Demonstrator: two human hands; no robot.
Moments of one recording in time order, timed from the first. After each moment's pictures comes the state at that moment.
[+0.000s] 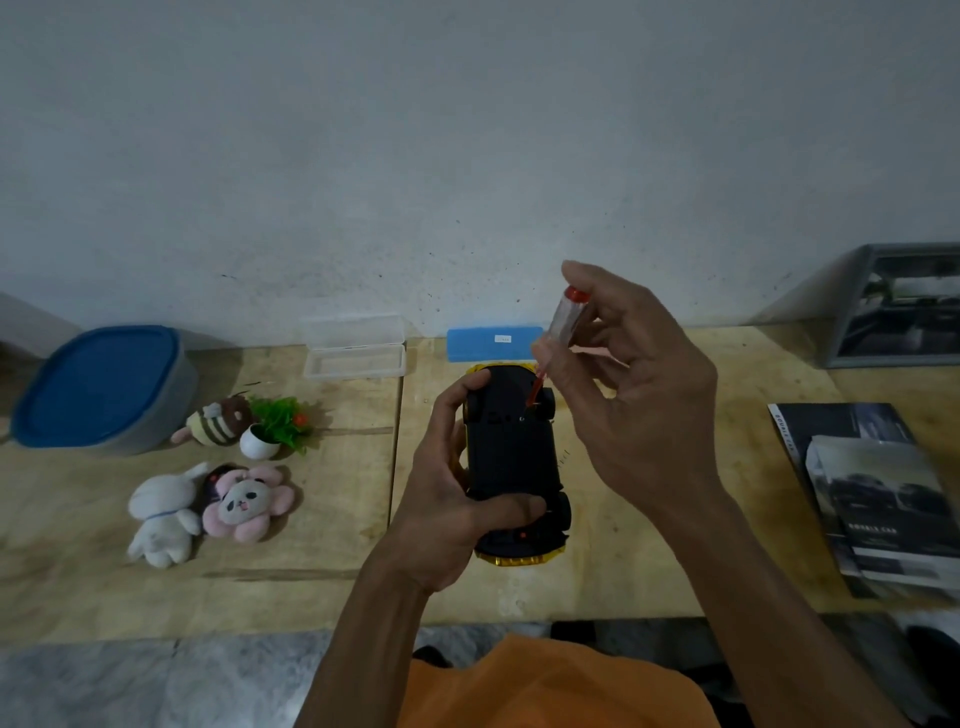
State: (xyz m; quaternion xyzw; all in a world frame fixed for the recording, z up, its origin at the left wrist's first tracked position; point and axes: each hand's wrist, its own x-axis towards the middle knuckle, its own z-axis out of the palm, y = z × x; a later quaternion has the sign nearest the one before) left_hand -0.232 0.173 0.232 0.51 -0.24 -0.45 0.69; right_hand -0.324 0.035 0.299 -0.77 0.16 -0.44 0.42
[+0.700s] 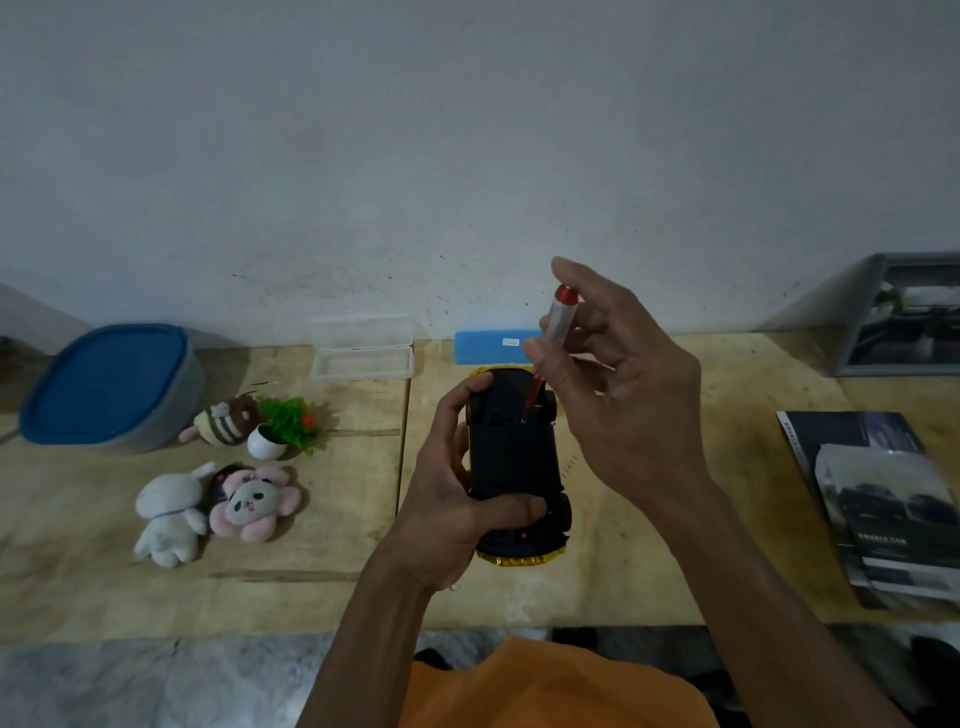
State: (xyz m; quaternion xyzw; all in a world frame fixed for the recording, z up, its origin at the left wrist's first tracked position) left_hand -0.221 0.176 0.227 0.51 -0.23 -0.45 0.69; right_hand -0.307 0.038 0.298 -0.77 0.15 -0.42 0.45
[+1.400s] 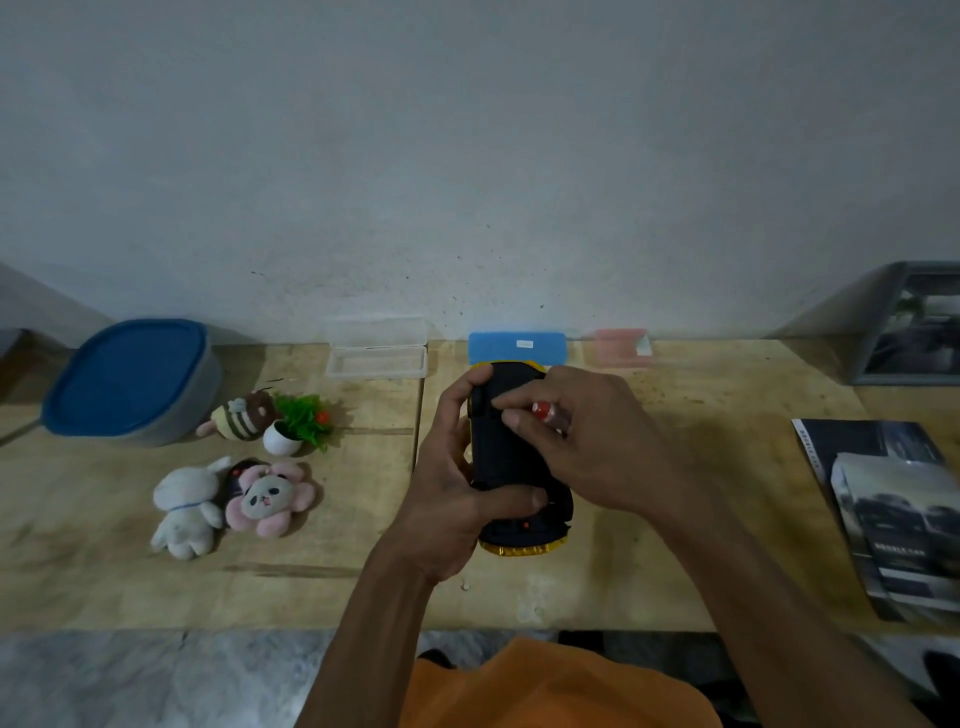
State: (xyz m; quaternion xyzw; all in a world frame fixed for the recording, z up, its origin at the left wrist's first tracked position) left_hand -0.209 0.183 0.228 0.49 -0.22 -0.45 0.71; right_hand -0.298 0.042 0.281 -0.92 0.19 -0.11 0.34
